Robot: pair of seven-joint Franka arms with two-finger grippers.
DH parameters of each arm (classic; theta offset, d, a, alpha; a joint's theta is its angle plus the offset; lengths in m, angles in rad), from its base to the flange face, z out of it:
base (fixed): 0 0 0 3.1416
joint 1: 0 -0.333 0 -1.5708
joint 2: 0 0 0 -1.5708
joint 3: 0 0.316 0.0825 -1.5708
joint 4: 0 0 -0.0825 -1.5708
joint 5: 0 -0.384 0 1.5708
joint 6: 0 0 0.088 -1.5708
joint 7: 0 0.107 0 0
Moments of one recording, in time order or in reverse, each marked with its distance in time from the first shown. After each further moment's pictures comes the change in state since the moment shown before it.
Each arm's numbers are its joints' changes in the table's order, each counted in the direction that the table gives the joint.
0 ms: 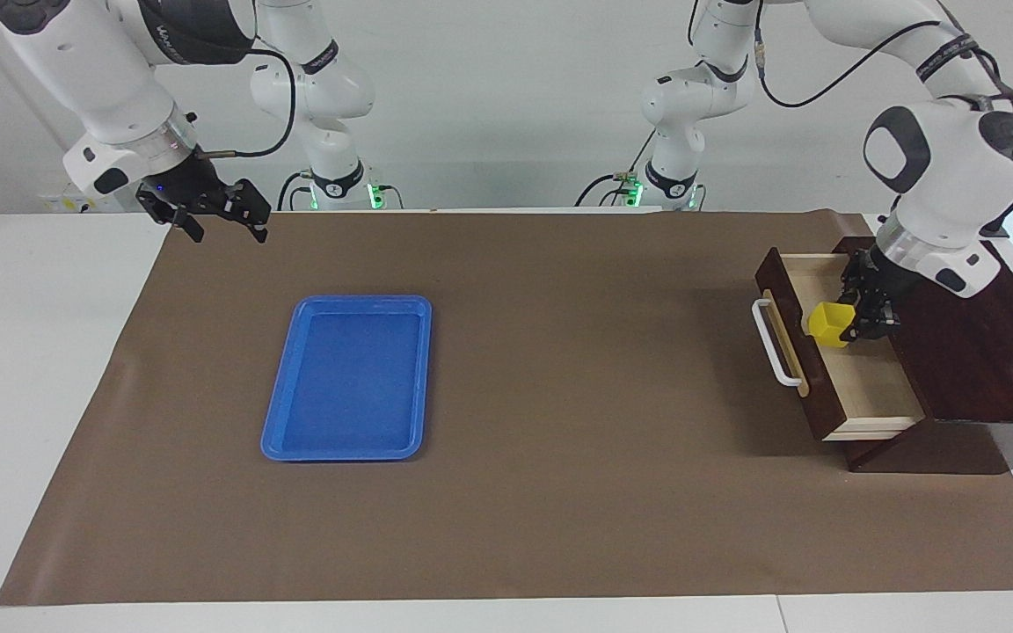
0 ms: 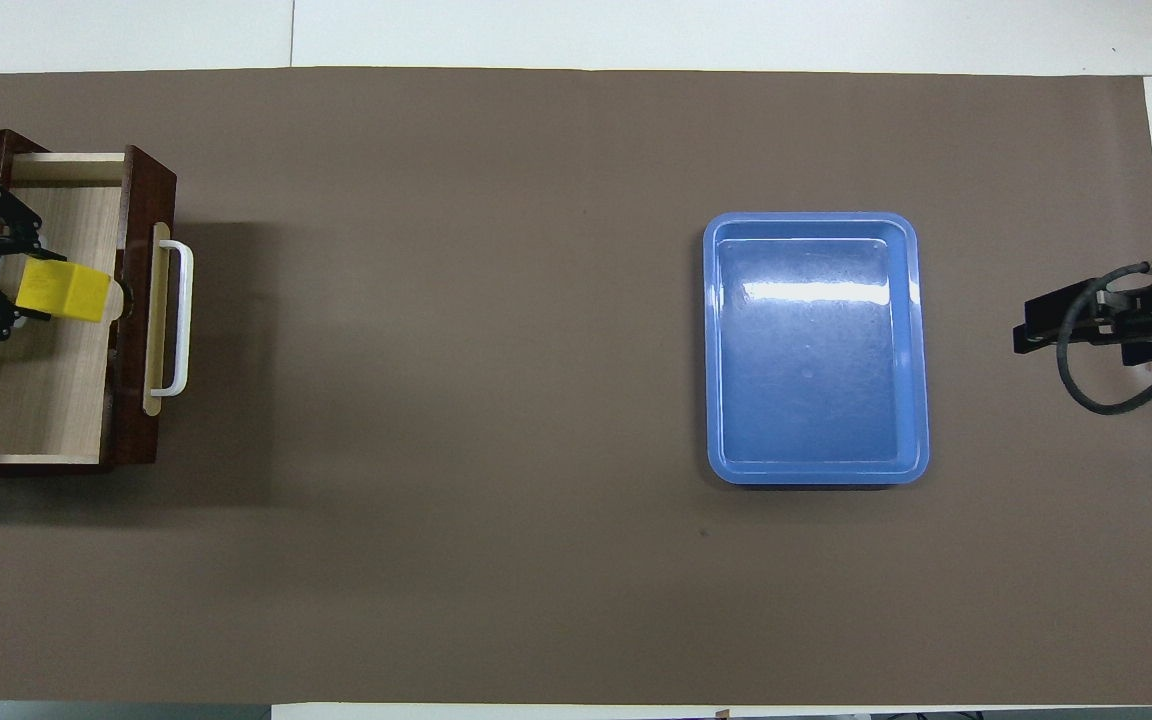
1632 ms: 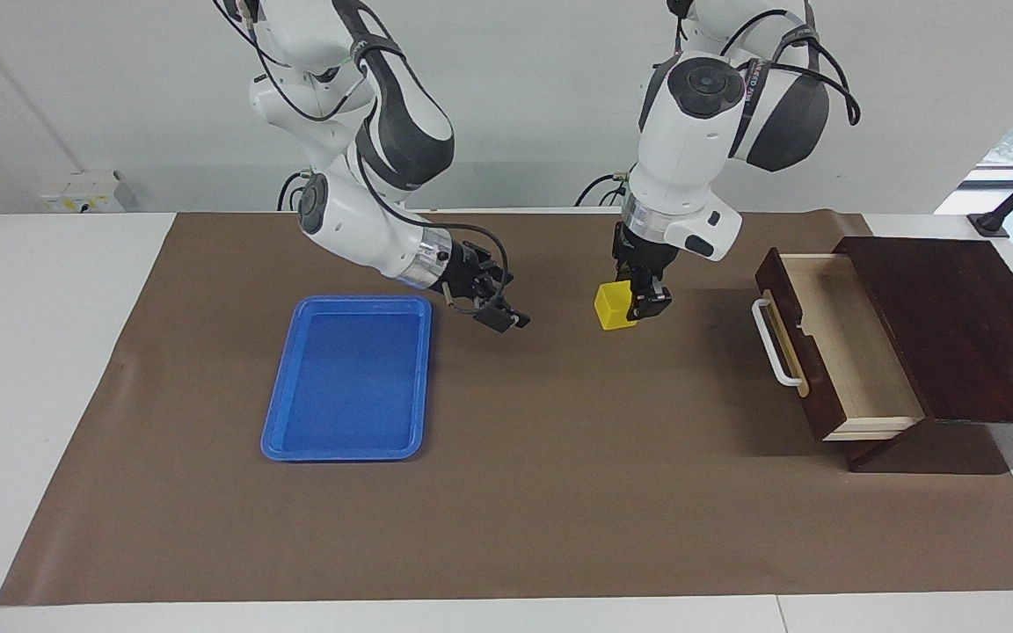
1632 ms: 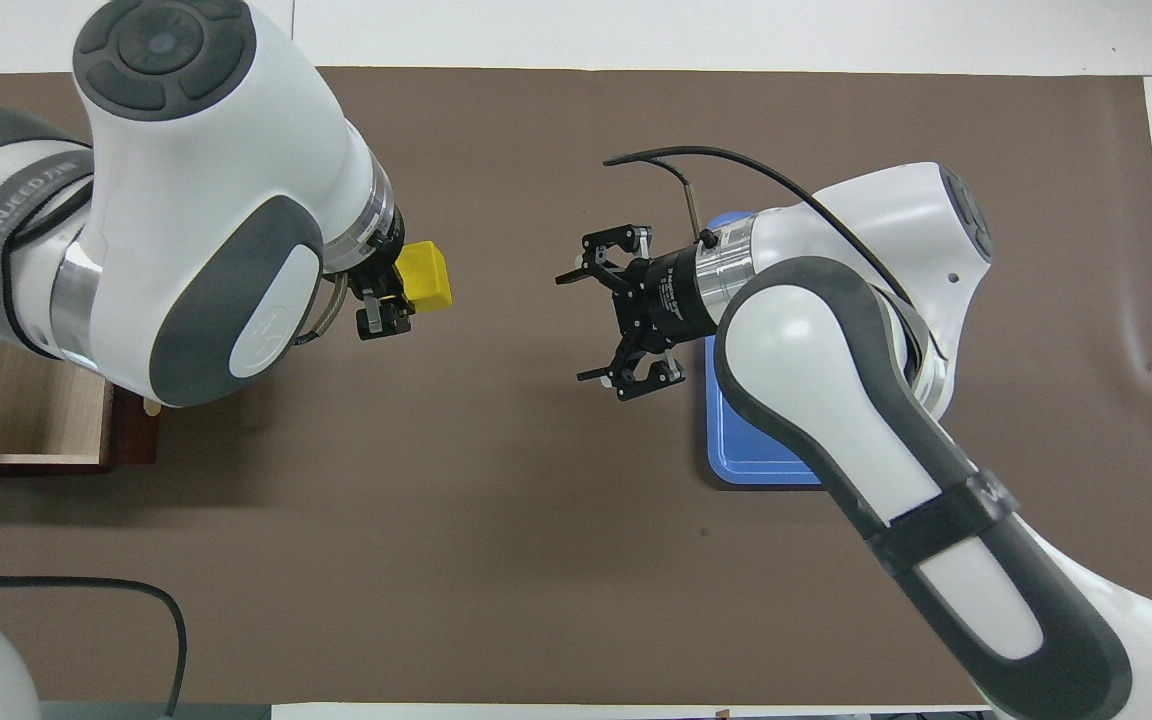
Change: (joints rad) left arm 0.558 -0.145 -0.010 -0.245 -0.021 0.105 -0.920; right arm -0.415 -0.317 0.010 0.067 -0.854 -0.558 1.148
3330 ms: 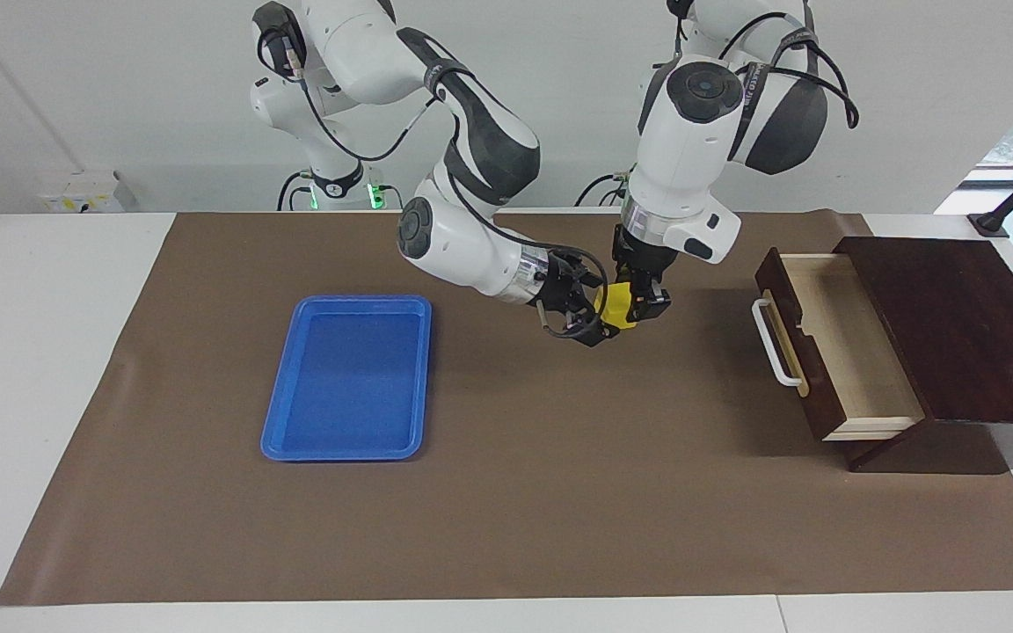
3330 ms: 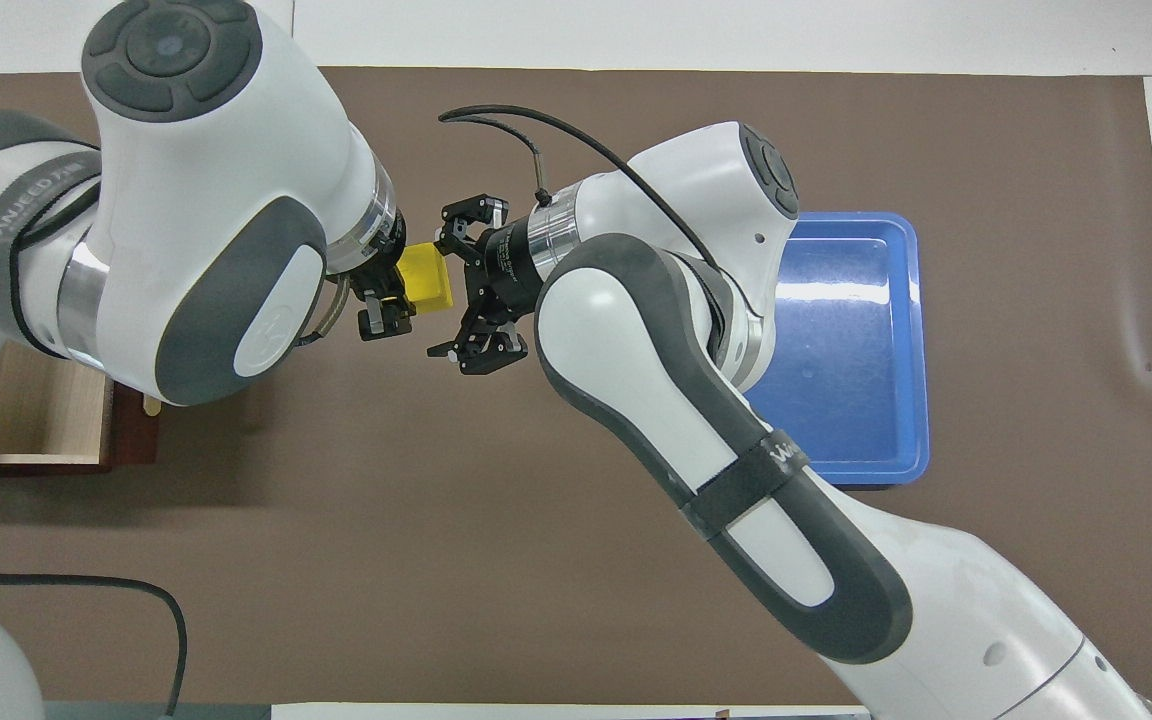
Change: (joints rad) left arm 0.001 -0.001 -0.001 0.003 0.000 0.004 0.001; right arm -0.152 -0.232 0.000 -0.345 0.025 -0.023 0.283
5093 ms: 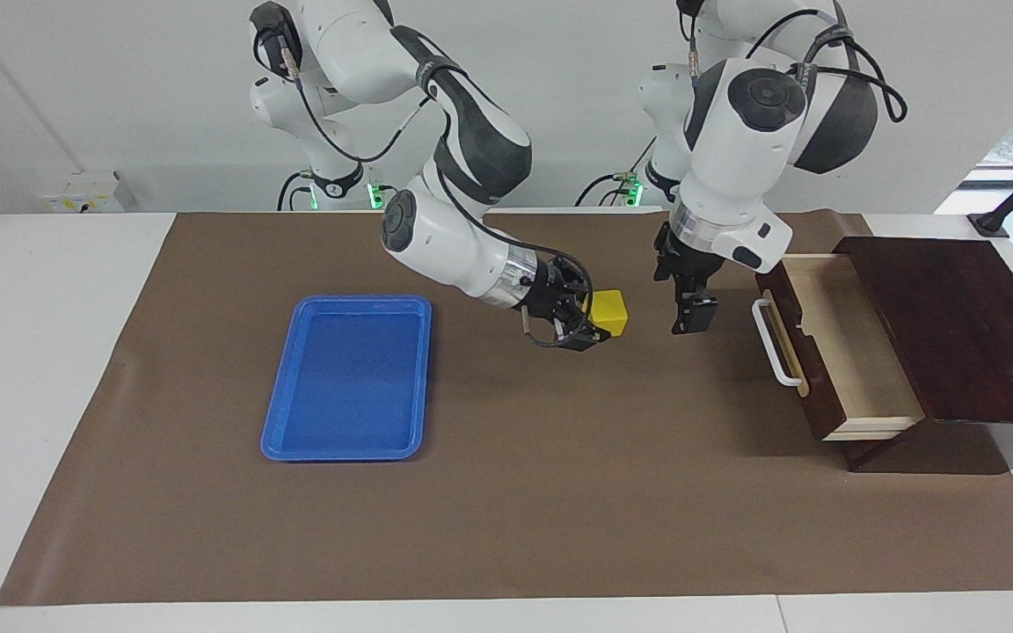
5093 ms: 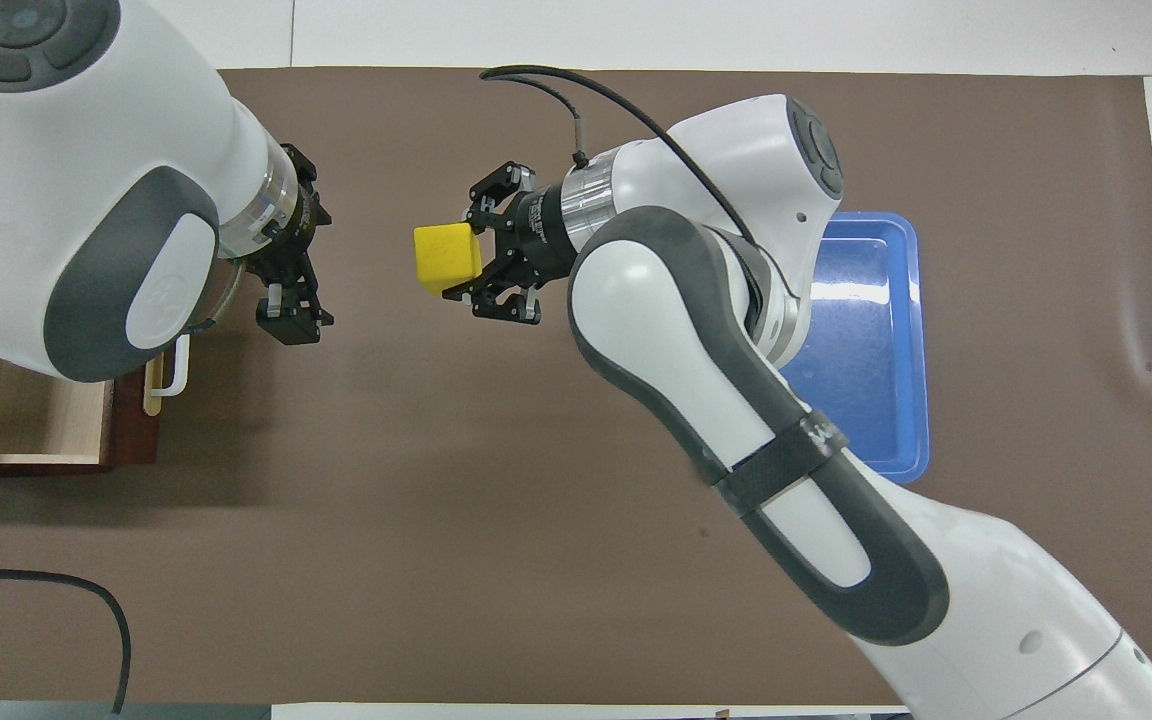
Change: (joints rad) left arm -0.106 0.050 0.023 0.091 -0.002 -0.014 0.228; right arm 0.052 0.001 -0.021 -0.022 0.027 -0.022 0.080
